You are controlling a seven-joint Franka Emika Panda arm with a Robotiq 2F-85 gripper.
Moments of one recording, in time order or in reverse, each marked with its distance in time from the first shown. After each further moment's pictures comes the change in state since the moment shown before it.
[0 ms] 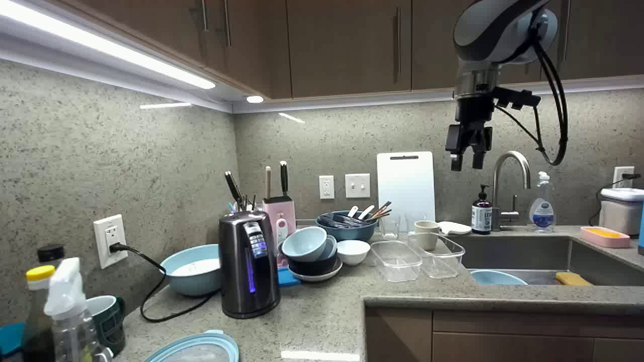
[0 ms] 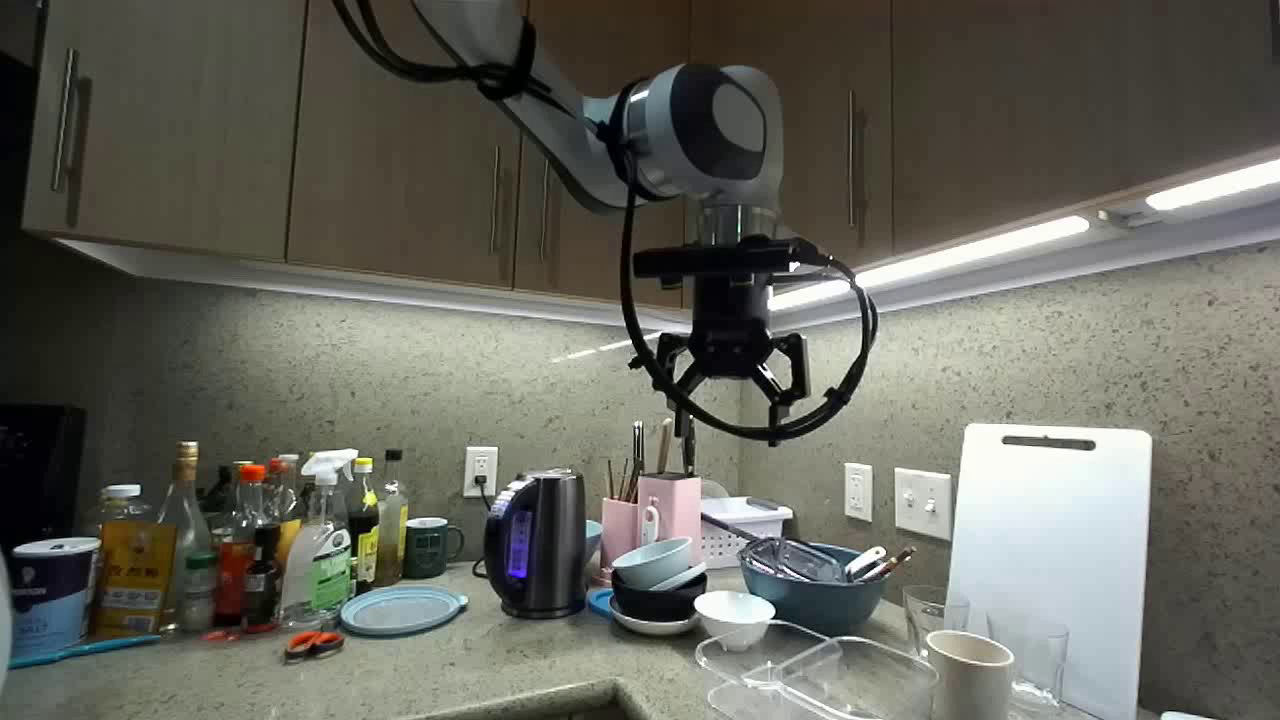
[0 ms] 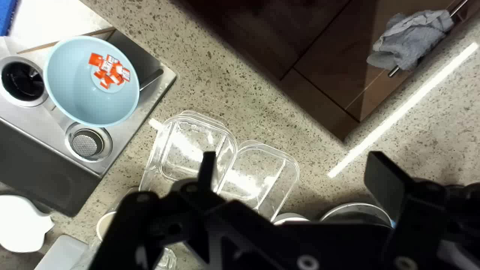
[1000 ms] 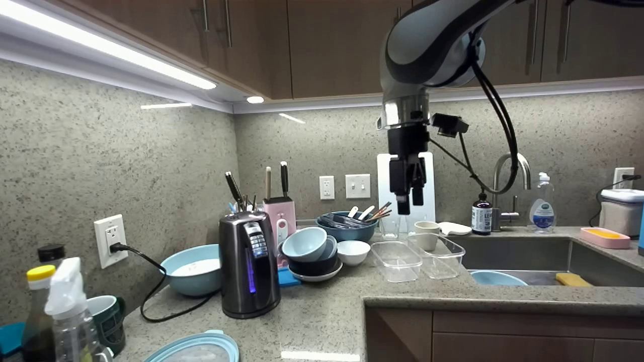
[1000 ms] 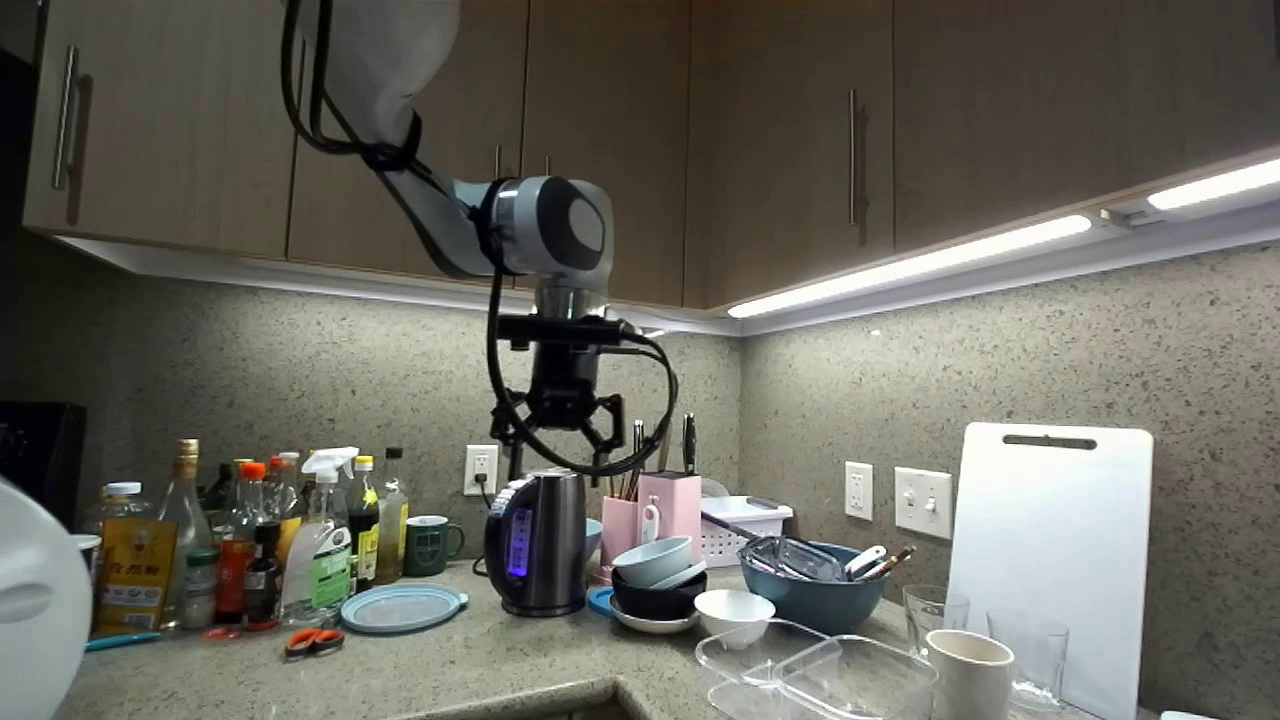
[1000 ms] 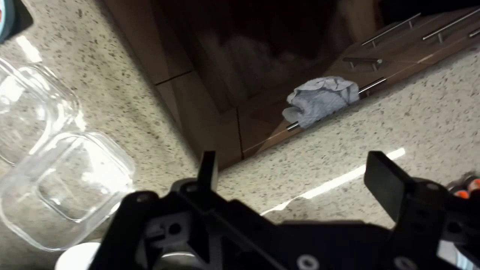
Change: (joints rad) arm 0.157 0.069 0.252 -0.063 0.006 0.002 0.010
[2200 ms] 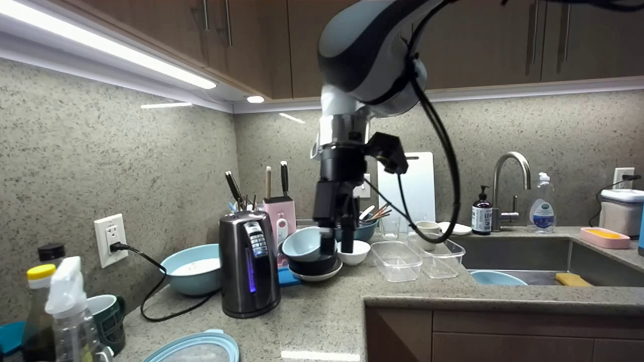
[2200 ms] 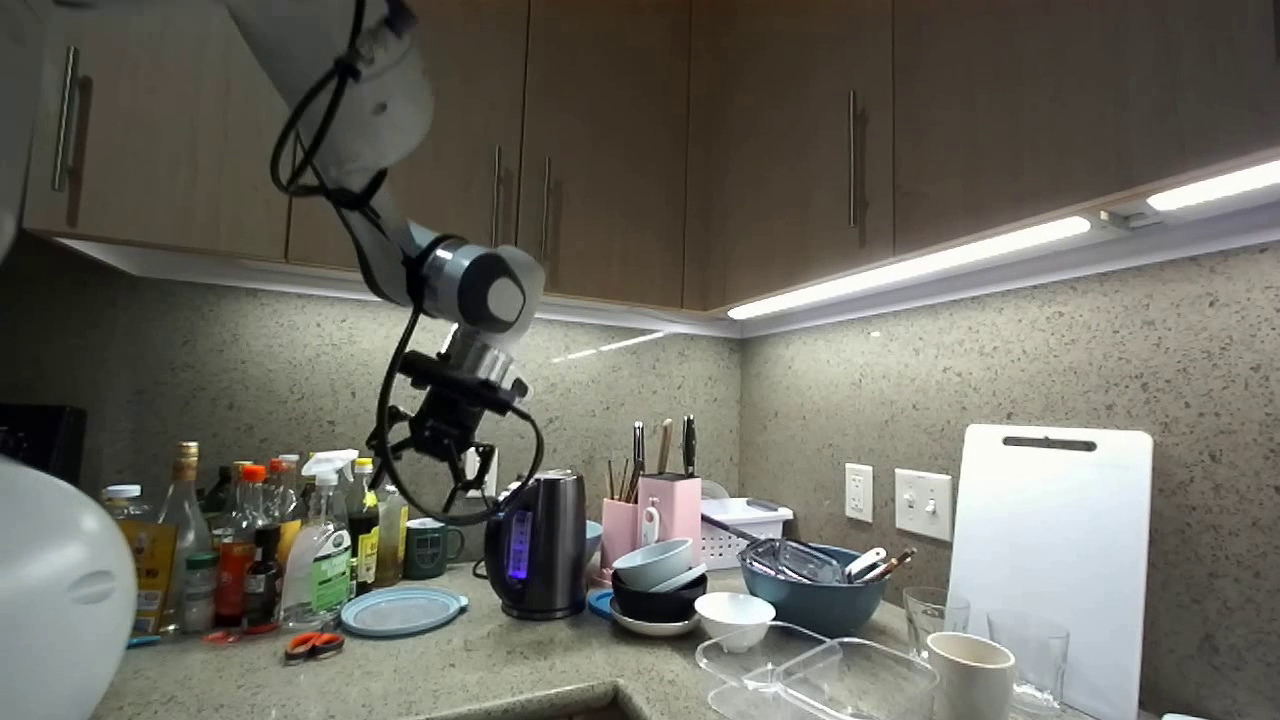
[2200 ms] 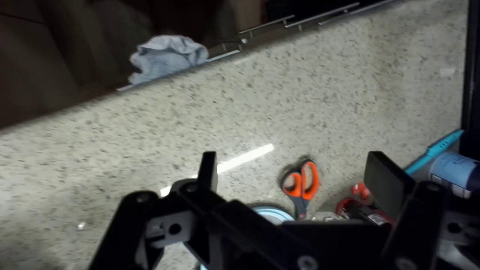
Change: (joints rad) arm 0.124 0.182 0.118 0.103 0.353 0.007 -0.113
